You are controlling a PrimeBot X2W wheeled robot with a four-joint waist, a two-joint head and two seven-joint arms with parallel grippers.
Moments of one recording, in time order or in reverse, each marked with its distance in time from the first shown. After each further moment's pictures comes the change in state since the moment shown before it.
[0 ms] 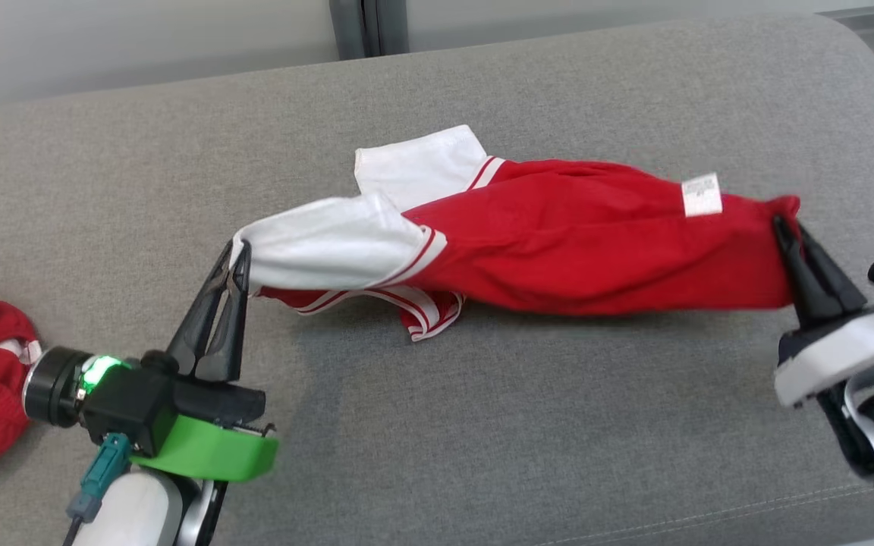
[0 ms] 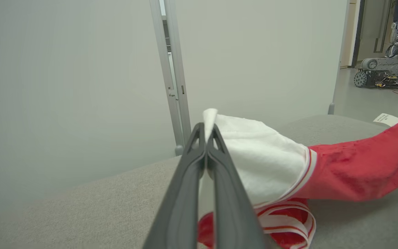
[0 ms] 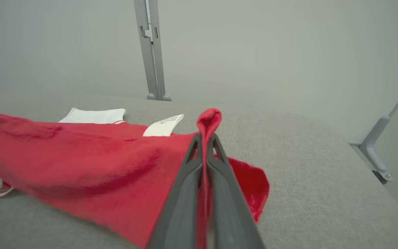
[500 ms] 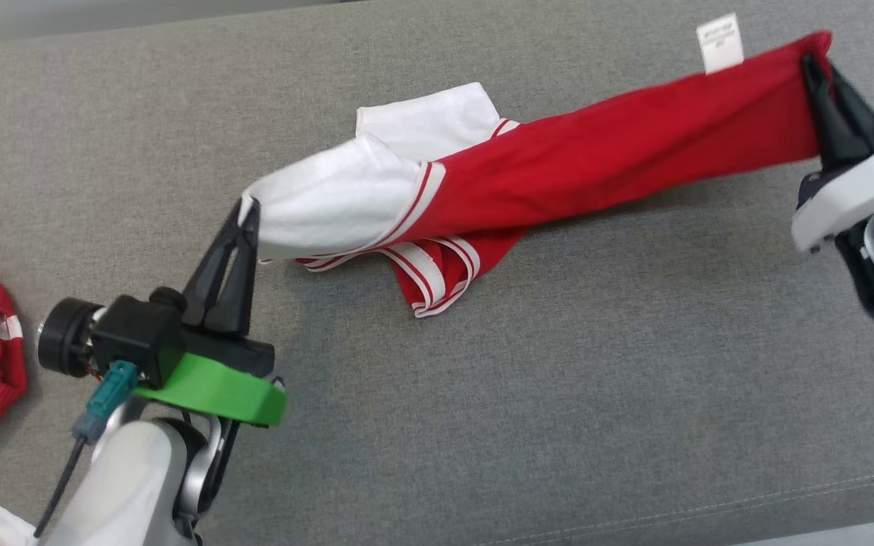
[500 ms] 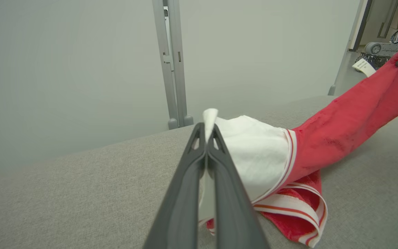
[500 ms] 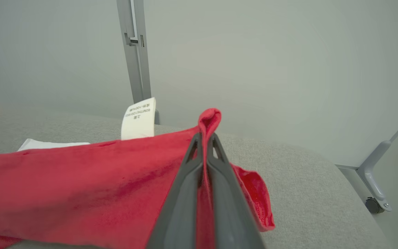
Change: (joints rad) left arm -0.117 -0.009 -0.018 0.055 -0.062 -0.026 0.099; right arm -0.435 -0.048 0.182 0.280 0.102 0.000 0.000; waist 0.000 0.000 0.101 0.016
